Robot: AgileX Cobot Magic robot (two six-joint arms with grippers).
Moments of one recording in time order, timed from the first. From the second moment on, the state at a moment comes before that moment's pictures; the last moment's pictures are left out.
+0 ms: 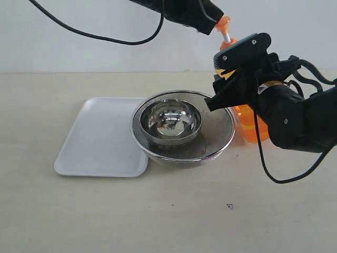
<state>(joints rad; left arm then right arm) -0.53 2.02 -1.86 -0.81 0.67 1.13 0.52 1.78 -0.78 0.49 -0.75 -0.69</state>
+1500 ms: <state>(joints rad) -0.53 2.03 -1.87 -0.82 0.70 1.11 0.52 1.78 -0.78 0.48 -0.75 -0.70</state>
